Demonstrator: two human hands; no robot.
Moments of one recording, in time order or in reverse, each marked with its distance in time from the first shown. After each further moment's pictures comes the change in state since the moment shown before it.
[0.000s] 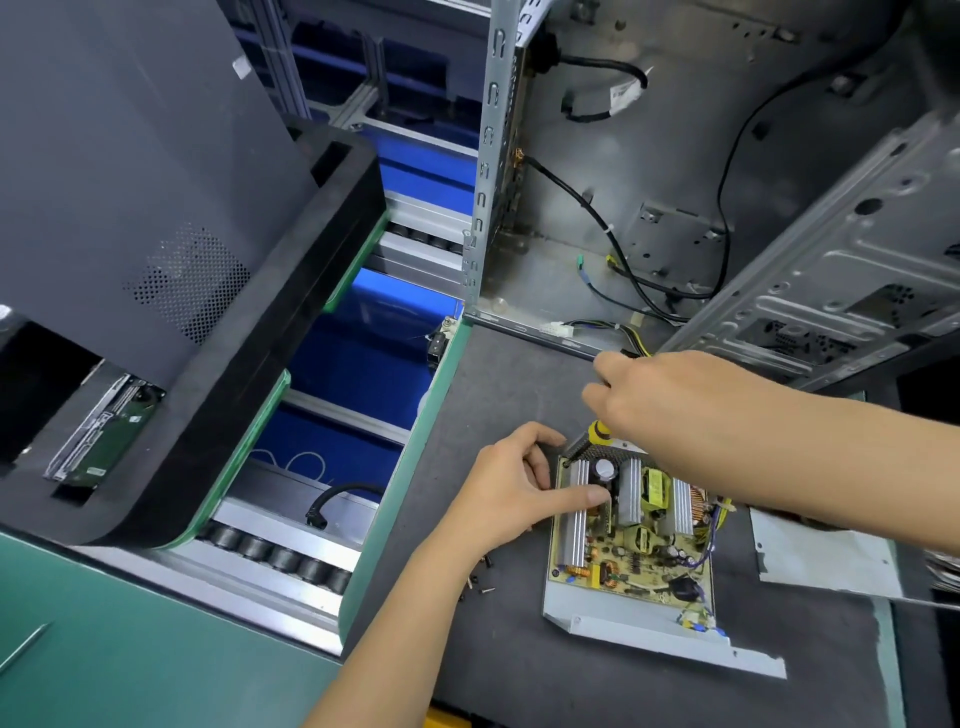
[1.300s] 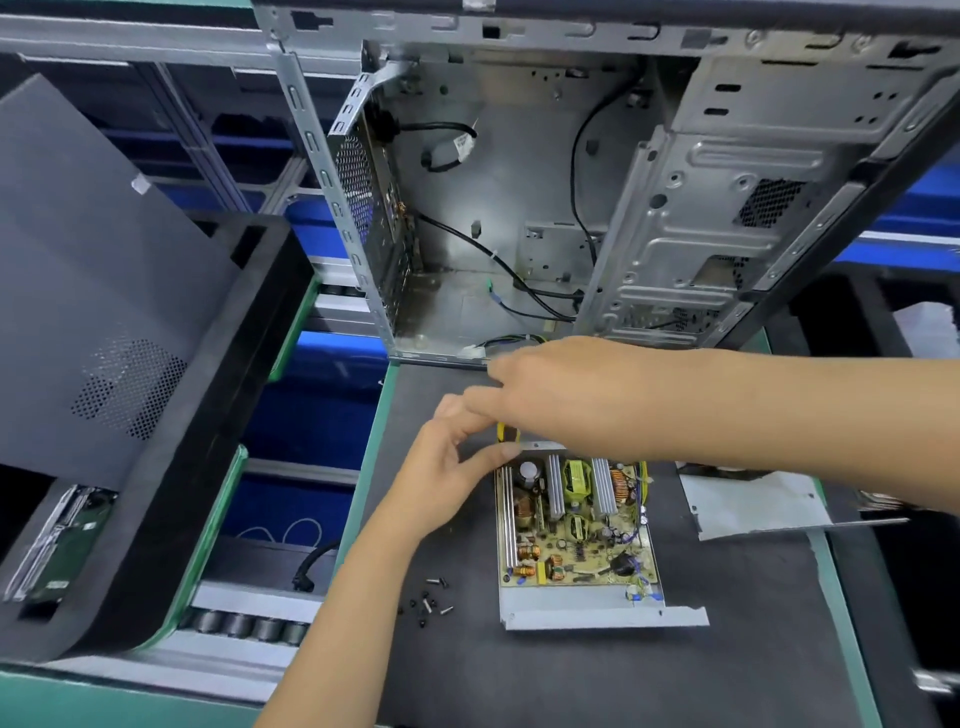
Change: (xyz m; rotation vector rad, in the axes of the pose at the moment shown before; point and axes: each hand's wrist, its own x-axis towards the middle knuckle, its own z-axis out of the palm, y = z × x) left_hand 0.008 0.053 -0.007 0.114 -0.039 0.342; right_hand -0.024 0.021 -0.012 0.179 0.153 -0.096
